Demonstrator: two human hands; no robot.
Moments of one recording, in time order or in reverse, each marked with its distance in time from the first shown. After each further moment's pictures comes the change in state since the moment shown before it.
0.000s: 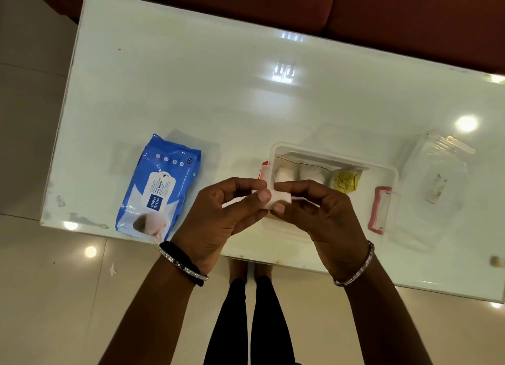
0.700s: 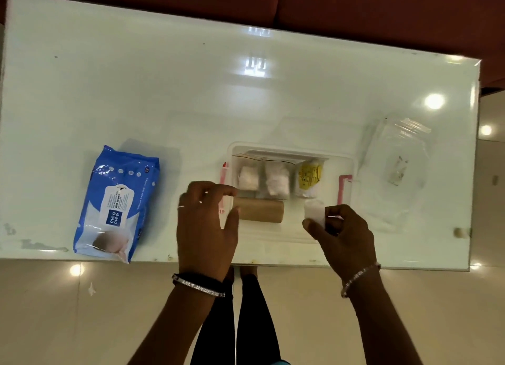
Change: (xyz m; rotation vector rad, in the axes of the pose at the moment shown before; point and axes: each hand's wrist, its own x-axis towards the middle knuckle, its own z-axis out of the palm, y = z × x) left_hand 0.015 -0.043 0.045 1.148 0.411 0.490; right_hand -0.030 0.036 -0.086 -0.664 0.586 0.243
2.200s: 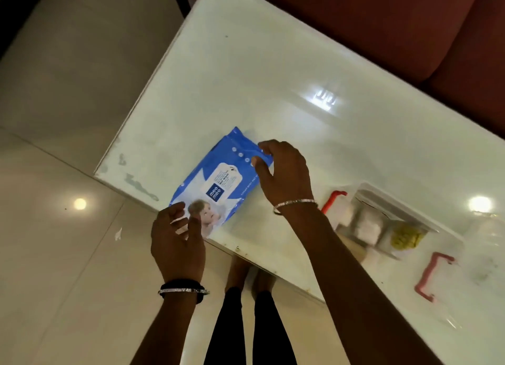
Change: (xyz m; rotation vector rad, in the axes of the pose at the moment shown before) left_hand -0.043 -0.177 -0.057 -0.510 0.656 -0.771; right_hand -0.023 -0.187 0.220 -0.348 -0.316 -0.919
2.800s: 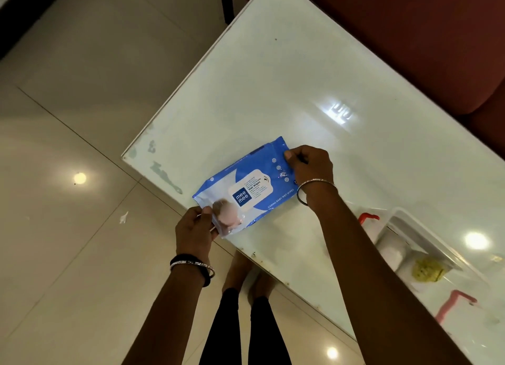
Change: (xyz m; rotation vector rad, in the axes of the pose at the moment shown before) left_hand 0.042 -0.033 0.011 -0.492 -0.203 -0.542; right_hand 0.058 0.024 0.034 0.155 -0.047 0.321
